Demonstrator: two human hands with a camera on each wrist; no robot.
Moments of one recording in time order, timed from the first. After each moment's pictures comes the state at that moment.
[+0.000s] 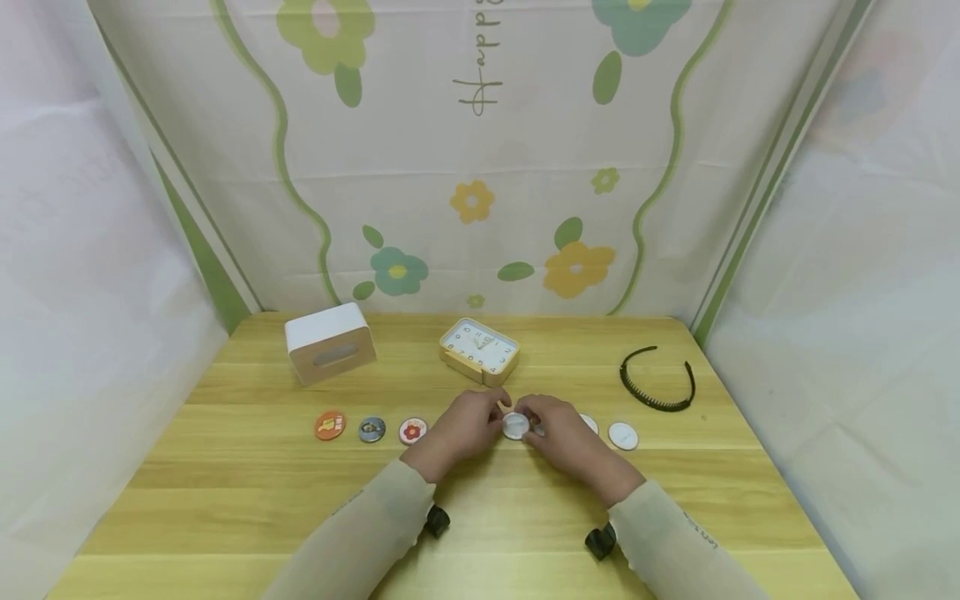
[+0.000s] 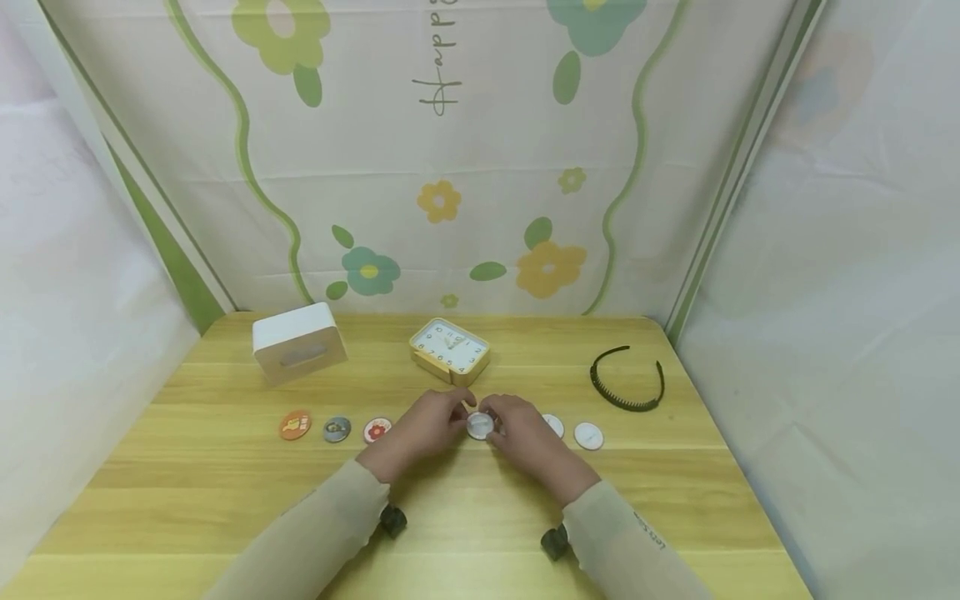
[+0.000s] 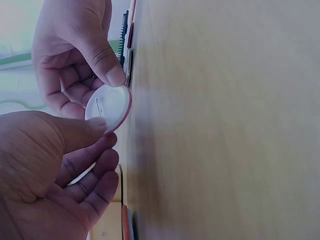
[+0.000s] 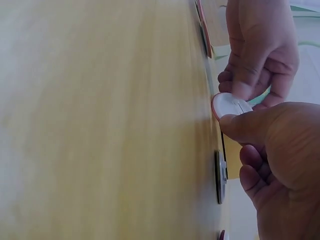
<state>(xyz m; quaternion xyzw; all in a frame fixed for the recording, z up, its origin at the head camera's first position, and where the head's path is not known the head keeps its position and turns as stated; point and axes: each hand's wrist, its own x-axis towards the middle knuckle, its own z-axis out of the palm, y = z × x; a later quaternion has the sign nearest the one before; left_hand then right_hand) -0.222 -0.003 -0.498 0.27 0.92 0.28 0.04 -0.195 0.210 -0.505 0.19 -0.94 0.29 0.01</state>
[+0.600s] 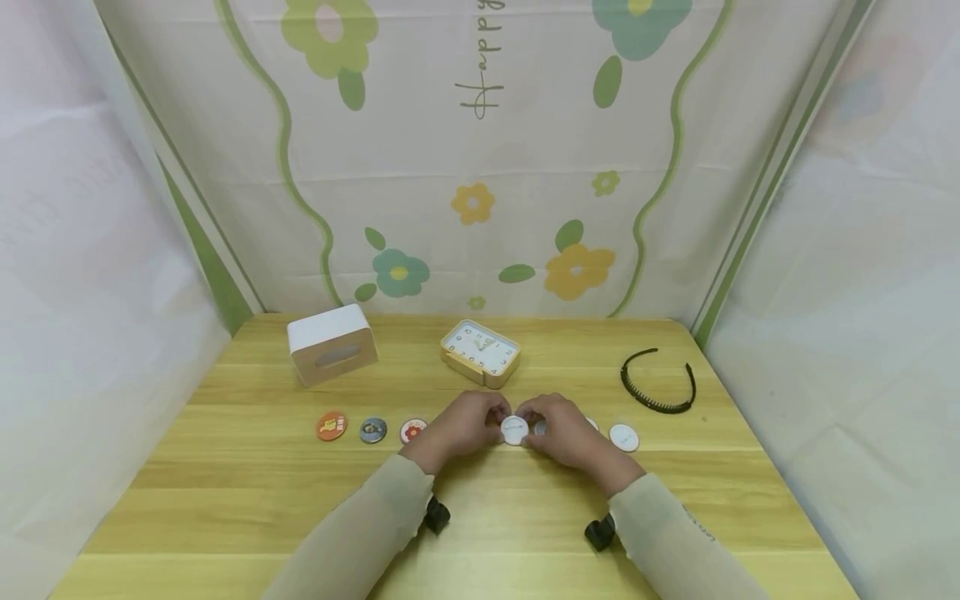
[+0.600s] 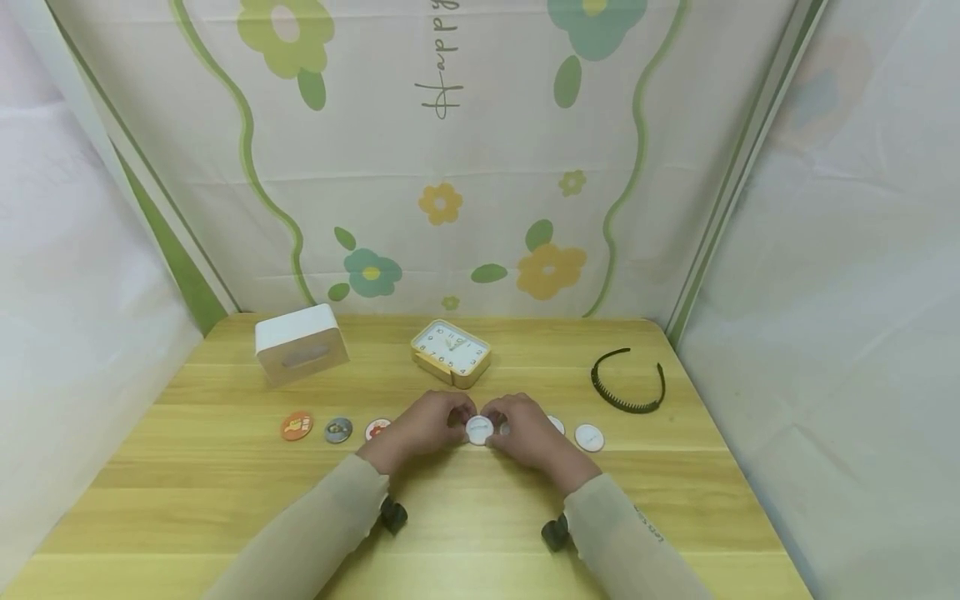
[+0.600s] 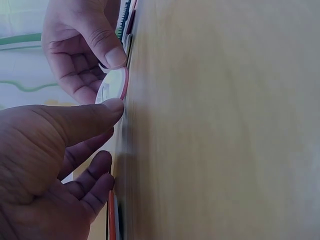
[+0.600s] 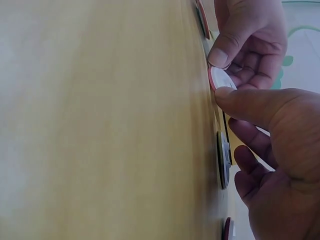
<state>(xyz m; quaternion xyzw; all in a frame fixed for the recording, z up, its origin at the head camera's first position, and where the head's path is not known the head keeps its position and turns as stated) -0.229 -0.011 -0.501 0.28 0.90 0.33 0.09 -0.207 0.219 -0.506 0.19 -0.93 0.32 -0.04</state>
